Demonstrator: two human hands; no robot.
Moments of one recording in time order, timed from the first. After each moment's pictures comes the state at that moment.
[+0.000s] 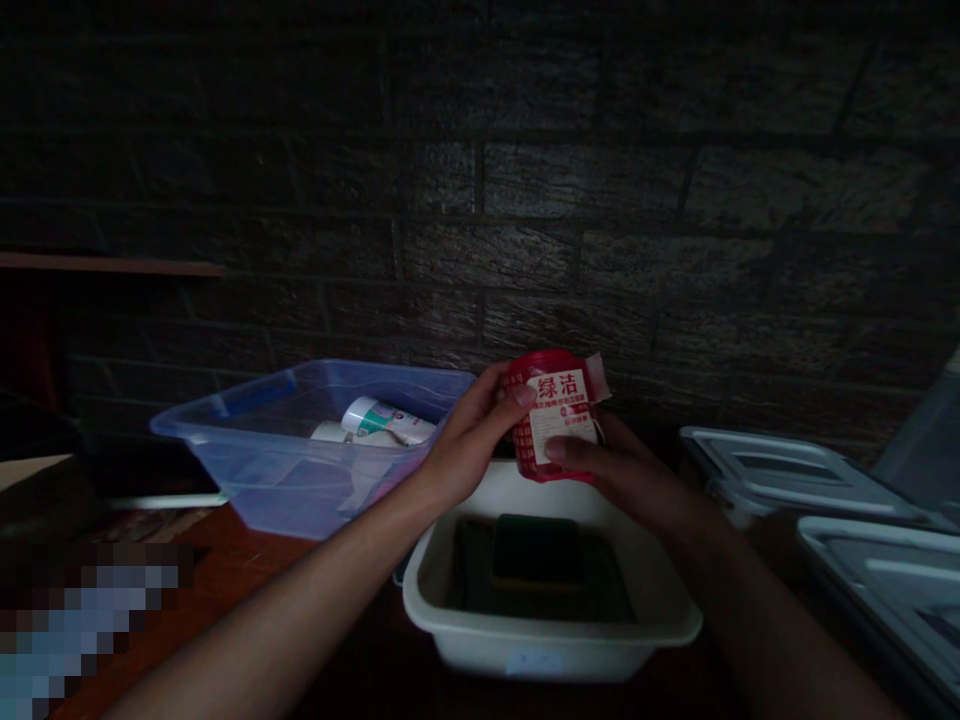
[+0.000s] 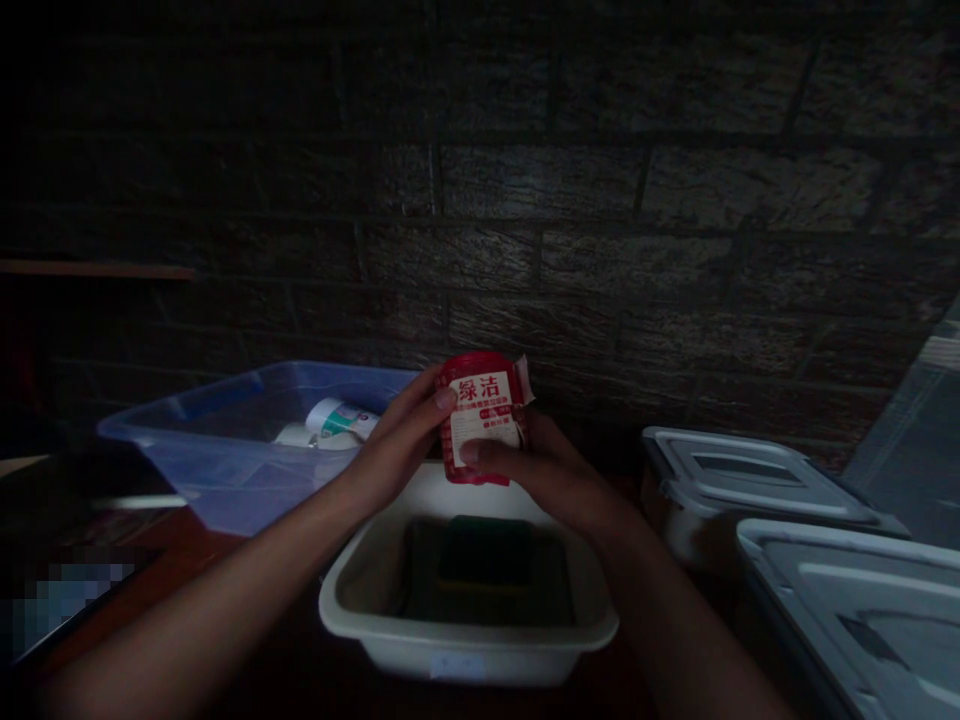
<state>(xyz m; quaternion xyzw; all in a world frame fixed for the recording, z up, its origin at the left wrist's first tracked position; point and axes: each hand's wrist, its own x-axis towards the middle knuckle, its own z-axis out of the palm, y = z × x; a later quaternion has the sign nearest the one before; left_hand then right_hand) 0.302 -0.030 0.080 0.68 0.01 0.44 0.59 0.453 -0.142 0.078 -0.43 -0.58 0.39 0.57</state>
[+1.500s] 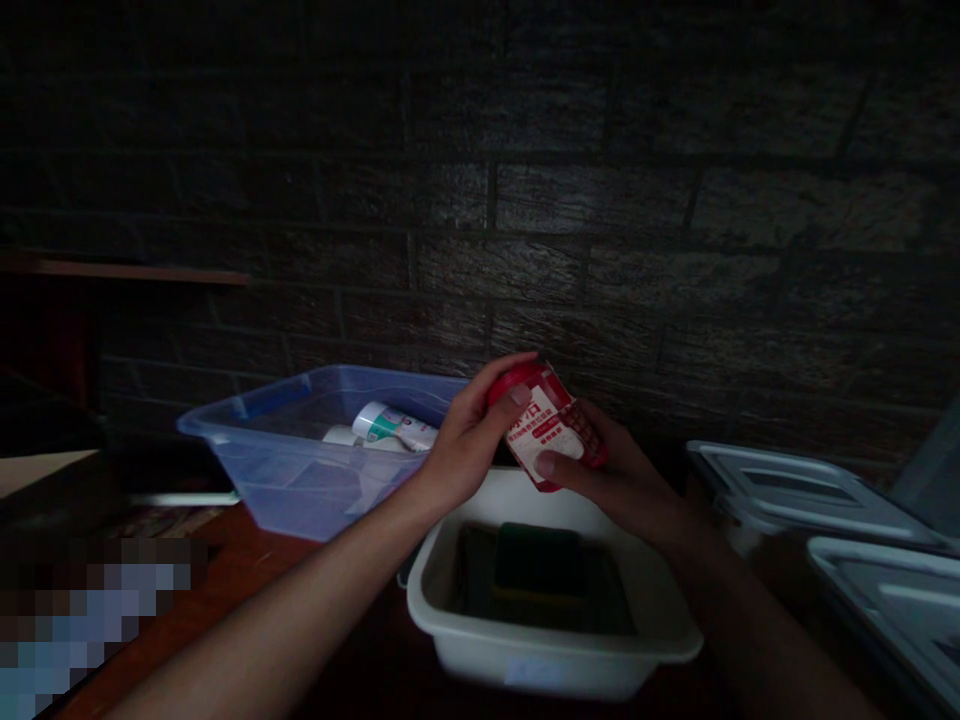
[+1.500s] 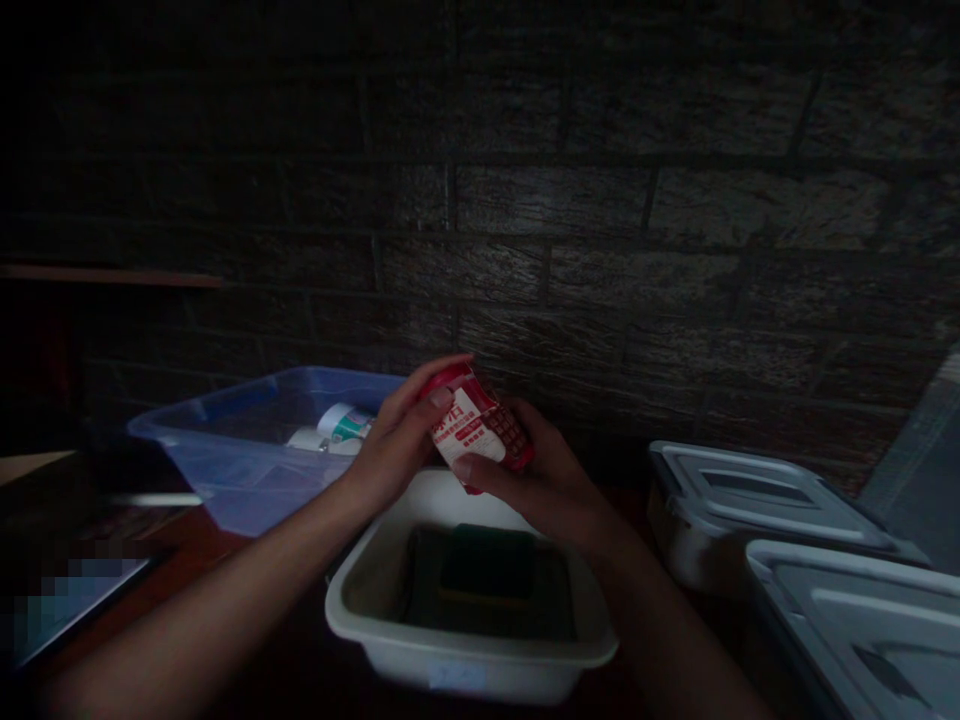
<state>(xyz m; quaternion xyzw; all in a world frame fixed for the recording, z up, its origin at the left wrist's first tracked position) 0.294 -0.031 0.089 0.70 0.04 0.50 0.51 0.449 -0.138 0.077 -0.41 -0.62 0.30 0.59</state>
